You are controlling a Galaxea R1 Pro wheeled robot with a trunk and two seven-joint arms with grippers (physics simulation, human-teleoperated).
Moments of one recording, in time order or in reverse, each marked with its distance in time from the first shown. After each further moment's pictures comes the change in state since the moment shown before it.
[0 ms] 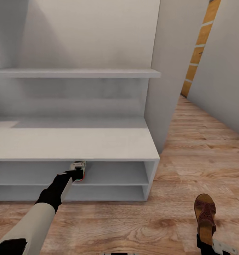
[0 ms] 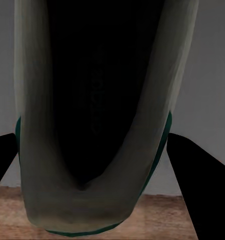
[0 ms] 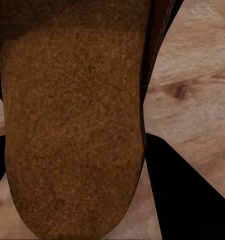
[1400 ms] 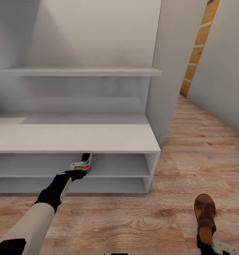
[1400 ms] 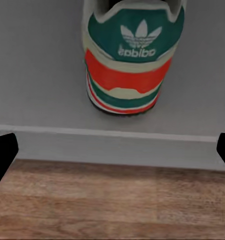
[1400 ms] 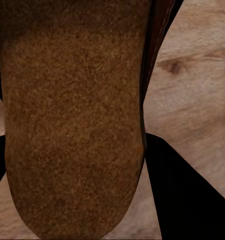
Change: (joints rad) left arm 0.000 0.005 0.003 0.000 0.000 -0.004 -0.007; right arm 0.000 0.000 0.000 0.002 0.000 0.000 0.000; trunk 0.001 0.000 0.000
